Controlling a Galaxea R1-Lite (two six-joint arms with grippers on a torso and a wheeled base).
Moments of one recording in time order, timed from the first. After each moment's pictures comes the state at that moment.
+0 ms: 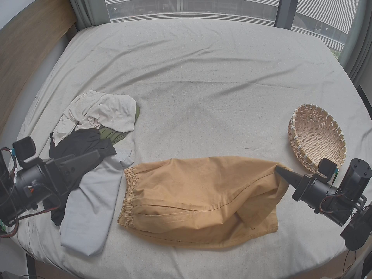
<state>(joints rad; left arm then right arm) -0.28 1.21 -0.43 -0.57 -0.20 -0.36 0.40 1.73 -0.12 -1.54 0.16 0.52</state>
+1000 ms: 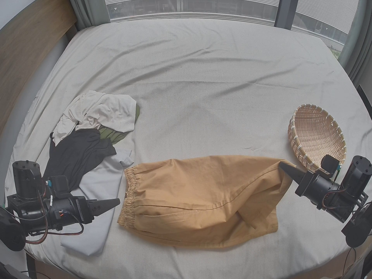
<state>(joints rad) -0.19 1.50 -0.27 -0.69 -0.40 -0.36 0.36 1.73 -0.14 -1.54 0.19 0.52</state>
